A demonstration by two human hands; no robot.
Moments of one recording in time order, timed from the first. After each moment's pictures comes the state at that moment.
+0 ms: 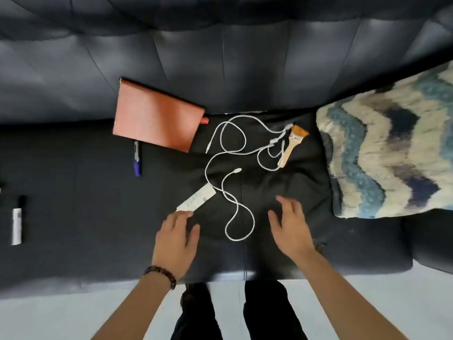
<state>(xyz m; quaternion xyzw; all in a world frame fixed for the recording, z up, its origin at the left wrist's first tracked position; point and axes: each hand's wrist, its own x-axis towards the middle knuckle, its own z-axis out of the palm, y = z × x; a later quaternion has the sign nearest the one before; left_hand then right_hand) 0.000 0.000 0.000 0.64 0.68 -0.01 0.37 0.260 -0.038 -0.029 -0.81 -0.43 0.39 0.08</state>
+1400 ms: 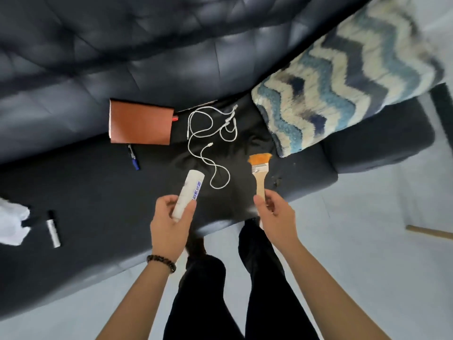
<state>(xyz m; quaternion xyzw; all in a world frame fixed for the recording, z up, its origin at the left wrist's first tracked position) -0.027 -0.045 0.199 0.50 0.67 0.14 0.54 0.178 -0.150 0.201 -0.85 -0.20 0.38 0.31</state>
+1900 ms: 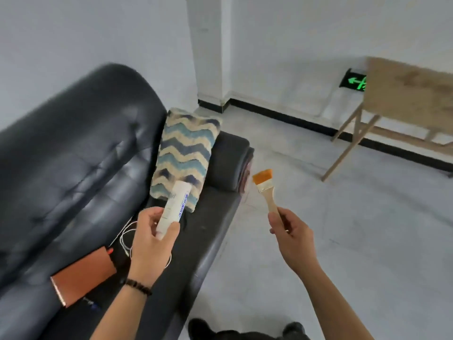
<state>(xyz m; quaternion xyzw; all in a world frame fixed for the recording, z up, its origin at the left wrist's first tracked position) 0.098 -0.169 0.456 0.77 0.28 0.14 0.55 0.180 -0.440 0.458 -0.84 0.00 0.08 0.54</state>
